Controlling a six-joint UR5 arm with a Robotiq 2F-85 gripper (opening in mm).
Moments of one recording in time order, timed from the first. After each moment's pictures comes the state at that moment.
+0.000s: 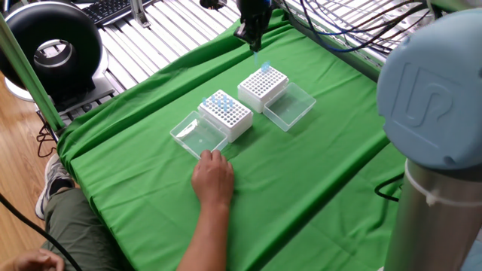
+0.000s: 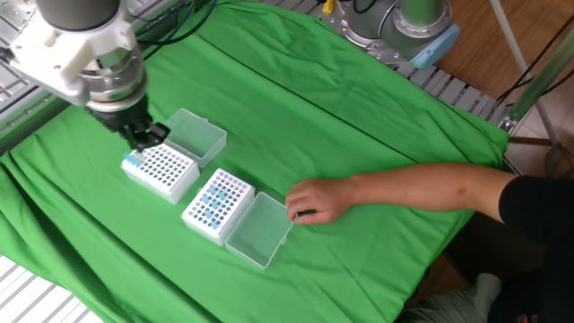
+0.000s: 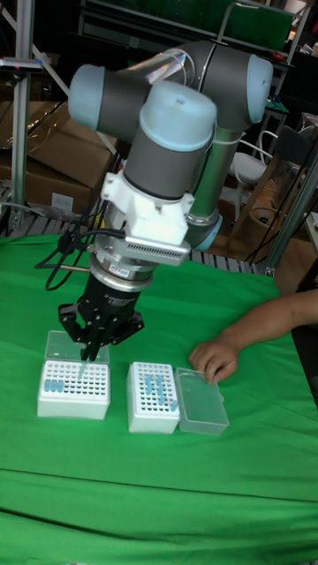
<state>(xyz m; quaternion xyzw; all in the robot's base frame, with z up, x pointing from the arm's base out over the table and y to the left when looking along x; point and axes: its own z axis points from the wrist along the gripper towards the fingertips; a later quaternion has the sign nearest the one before) 0.639 -0.091 0.144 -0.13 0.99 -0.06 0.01</state>
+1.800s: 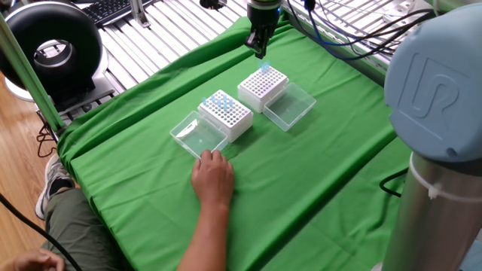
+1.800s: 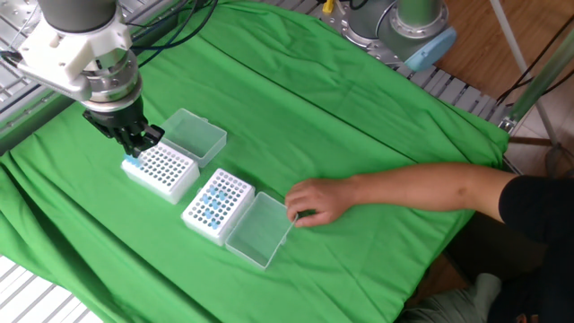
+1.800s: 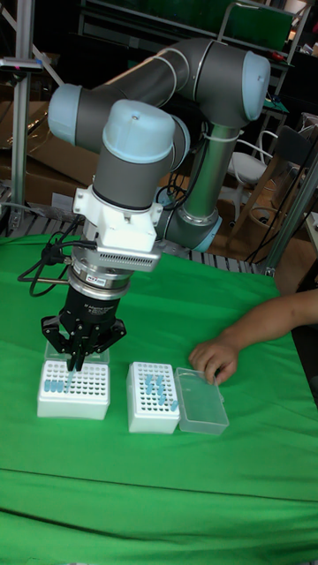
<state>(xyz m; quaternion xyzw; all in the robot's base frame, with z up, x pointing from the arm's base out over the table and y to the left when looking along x) 0.631 -0.107 0.114 -0.14 0.99 -0.04 0.03</state>
